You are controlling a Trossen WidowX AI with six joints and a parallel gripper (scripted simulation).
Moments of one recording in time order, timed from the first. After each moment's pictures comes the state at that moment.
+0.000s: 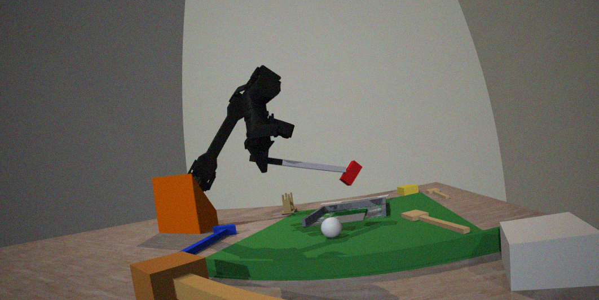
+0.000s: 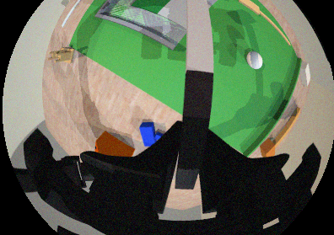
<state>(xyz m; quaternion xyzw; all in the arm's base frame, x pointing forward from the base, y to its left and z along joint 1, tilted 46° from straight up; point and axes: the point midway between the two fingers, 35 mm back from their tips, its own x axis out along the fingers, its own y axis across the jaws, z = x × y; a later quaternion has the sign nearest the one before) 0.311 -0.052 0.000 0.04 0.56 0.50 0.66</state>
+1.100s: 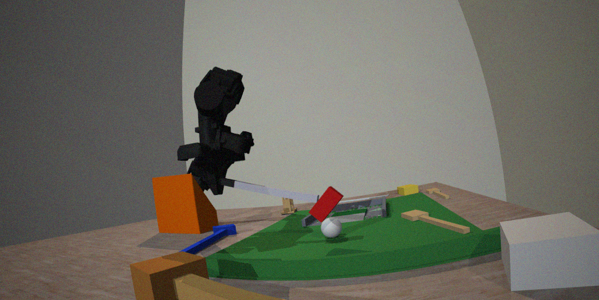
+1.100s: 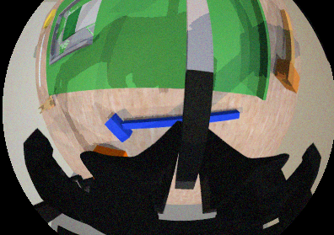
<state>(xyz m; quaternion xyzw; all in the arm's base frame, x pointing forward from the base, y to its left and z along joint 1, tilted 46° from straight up) 0.269 -0.130 -0.123 0.21 0.68 0.32 0.62</state>
